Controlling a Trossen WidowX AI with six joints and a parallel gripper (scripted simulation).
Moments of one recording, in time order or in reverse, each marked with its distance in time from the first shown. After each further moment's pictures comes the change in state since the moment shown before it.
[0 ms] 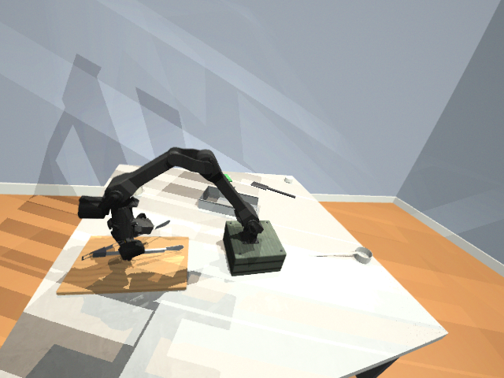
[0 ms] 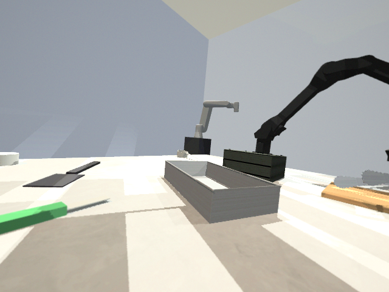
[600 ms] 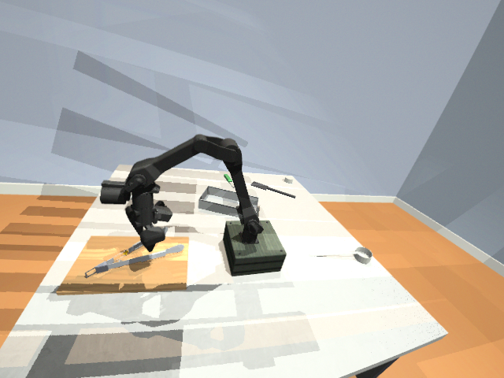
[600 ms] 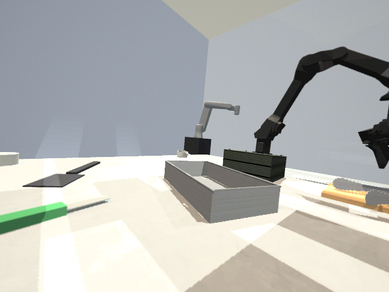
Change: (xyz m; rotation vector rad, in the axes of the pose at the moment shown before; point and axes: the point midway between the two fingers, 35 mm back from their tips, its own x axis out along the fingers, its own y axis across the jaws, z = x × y) arm -0.048 -0.026 0.052 0.002 0.001 0.000
